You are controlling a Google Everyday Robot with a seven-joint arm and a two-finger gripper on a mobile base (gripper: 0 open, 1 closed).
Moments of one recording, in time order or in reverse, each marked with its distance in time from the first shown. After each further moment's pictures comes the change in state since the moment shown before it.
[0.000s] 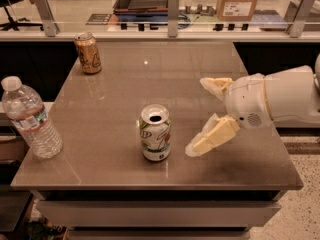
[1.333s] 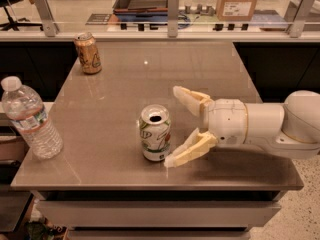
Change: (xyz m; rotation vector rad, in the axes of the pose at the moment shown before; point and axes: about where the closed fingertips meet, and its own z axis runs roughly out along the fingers) arm -0.031 0.036 0.040 -0.155 -0.490 0.006
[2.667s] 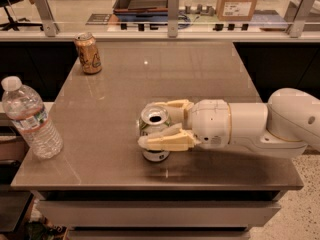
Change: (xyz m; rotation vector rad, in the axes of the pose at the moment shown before) arm -0.005 0.013 0.030 -0.028 0.022 0.041
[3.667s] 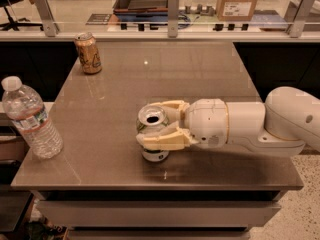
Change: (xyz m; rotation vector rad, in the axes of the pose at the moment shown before) arm -0.003 0.003 0.005 -0.011 0.003 -0.007
